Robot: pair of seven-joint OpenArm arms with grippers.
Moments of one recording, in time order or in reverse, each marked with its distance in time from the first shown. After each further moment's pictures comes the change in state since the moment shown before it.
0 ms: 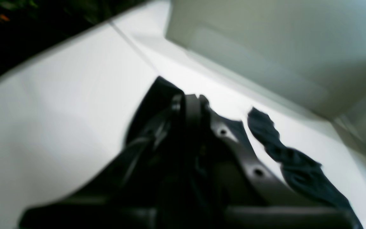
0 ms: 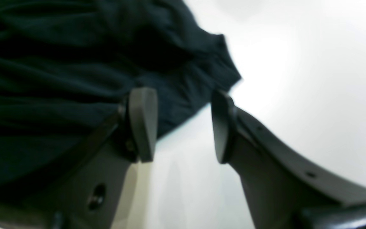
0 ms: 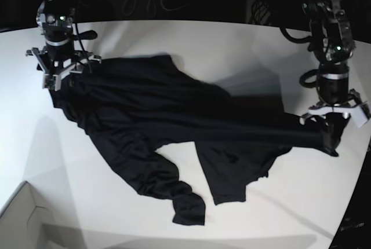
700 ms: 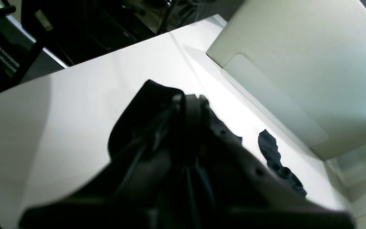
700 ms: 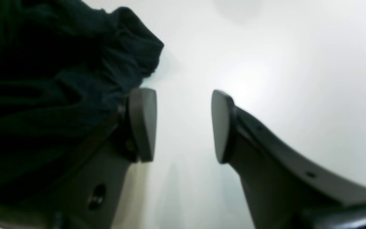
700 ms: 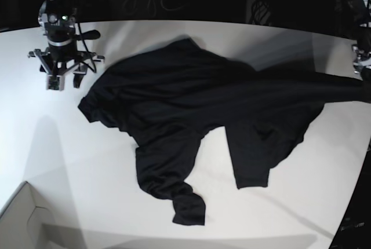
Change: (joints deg) left arm 21.1 -1.7 -18.0 7.7 -27.5 -0.8 -0.1; right arm -0.2 -0.1 -2.8 1.3 -0.4 0.0 0.3
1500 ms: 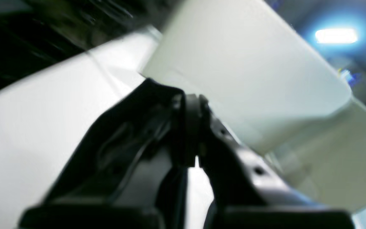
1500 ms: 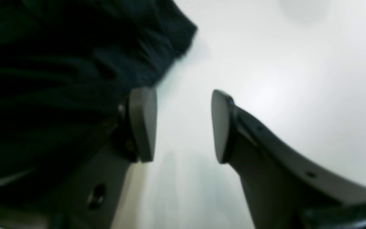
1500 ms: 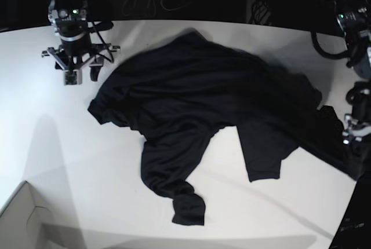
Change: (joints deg) left arm -28.2 -7.6 12.8 -5.0 2.6 1.3 9.4; right arm -2.6 2.3 -5.7 0.0 0.2 0.0 0.1
